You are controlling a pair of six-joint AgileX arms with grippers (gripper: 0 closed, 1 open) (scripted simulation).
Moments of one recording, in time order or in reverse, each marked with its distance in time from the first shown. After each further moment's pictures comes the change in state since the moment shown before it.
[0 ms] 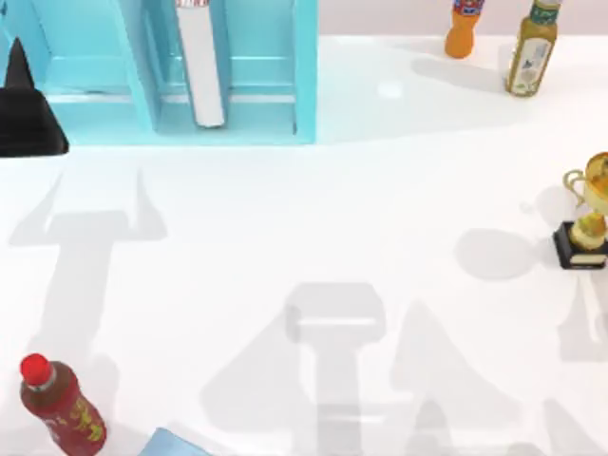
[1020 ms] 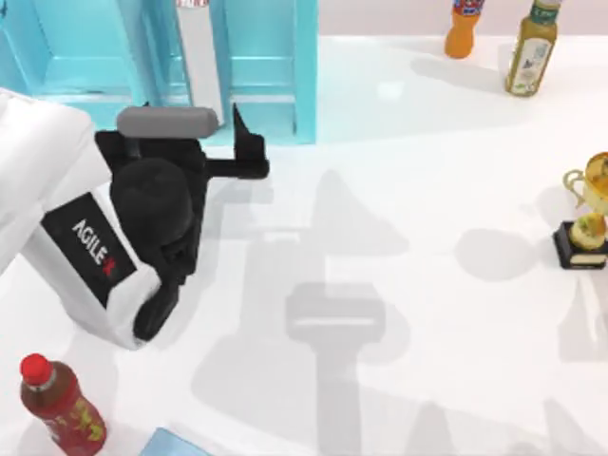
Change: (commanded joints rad) left arm -0.257 1.343 0.428 0.798 -0.180 0.009; right arm 0.000 0.000 0.000 0.000 0.000 0.000
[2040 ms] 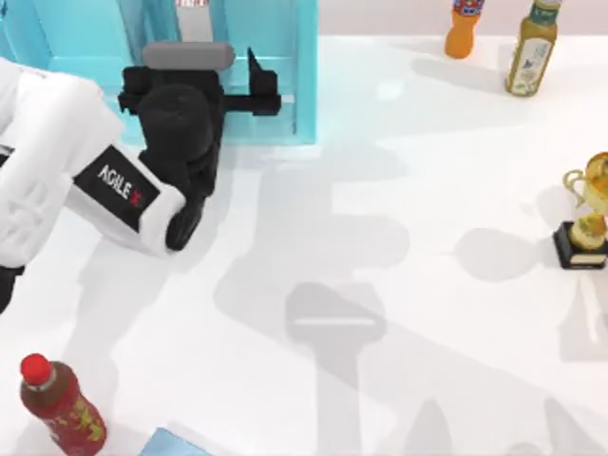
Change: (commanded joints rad) left arm 0.076 0.177 0.423 -0.247 0.079 -0.002; right arm 0.000 0.000 0.000 0.000 0.000 0.000
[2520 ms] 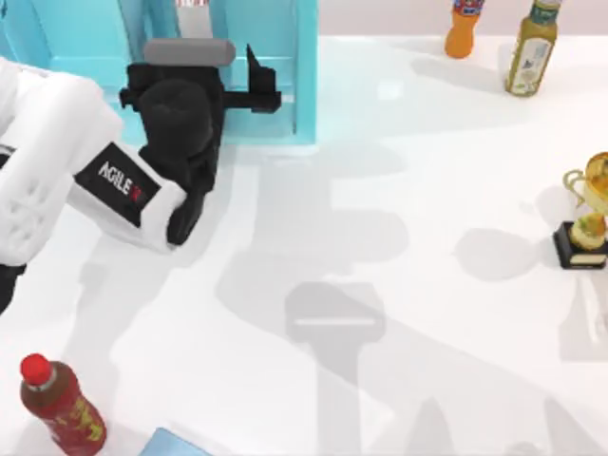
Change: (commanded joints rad) left arm 0.007 0.011 0.028 -0.022 0.007 0.000; right arm 0.000 0.000 0.000 0.000 0.000 0.000
